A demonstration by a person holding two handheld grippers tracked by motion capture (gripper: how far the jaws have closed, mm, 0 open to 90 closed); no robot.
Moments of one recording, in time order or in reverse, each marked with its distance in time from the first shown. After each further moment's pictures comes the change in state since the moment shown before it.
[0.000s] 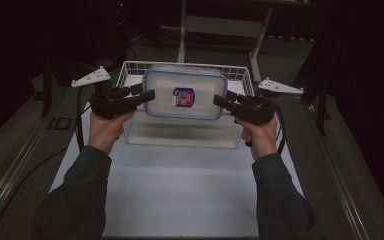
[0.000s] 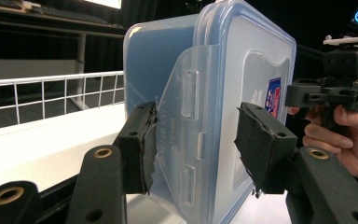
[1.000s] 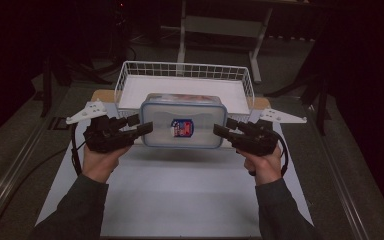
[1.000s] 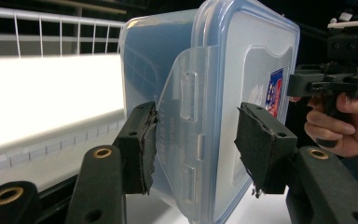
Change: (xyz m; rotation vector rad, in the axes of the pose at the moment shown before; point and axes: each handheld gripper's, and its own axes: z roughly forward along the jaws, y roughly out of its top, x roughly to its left) left arm -0.050 -0.044 -0.036 0.049 0.013 0.000; right arm 0.038 -0.042 -0.030 0.053 0.012 -0.008
